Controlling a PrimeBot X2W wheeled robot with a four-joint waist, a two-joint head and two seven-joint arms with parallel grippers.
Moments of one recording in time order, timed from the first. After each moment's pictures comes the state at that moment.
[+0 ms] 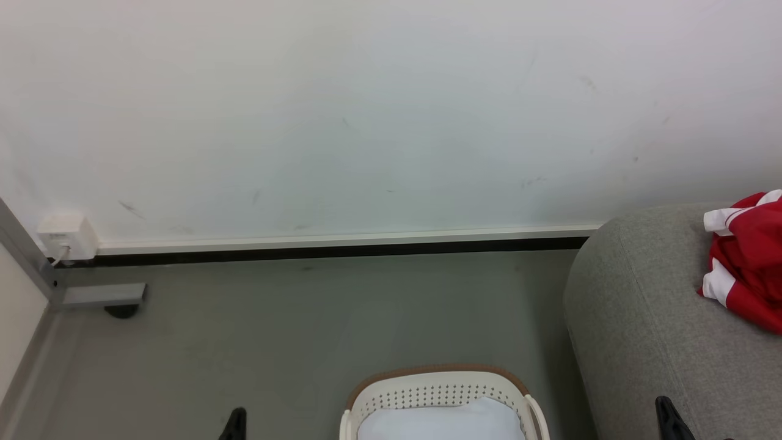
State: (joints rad) left arm 0.05 0.04 -0.06 0.33 -0.30 -0.08 -0.23; right arm 0.06 -0.04 -0.04 0.32 0.18 0.13 -0.23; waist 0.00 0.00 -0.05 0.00
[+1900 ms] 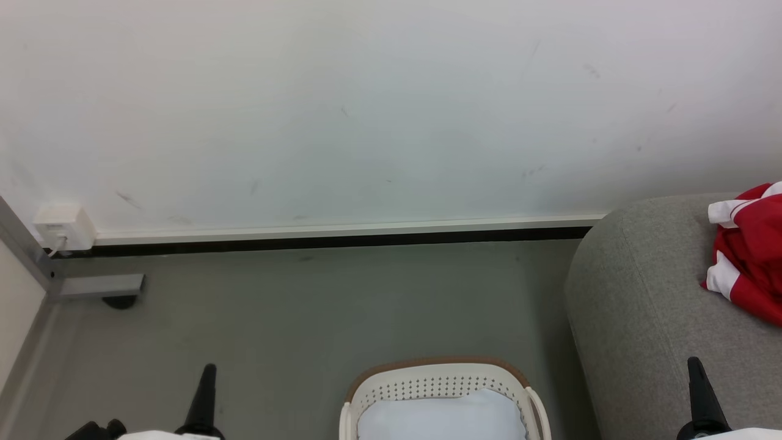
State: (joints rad) left arm -0.04 0.04 0.05 0.28 -1.10 -0.11 -0.02; right arm -0.04 -0.04 -0.08 0.28 1.05 0.13 -0.02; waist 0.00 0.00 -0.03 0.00
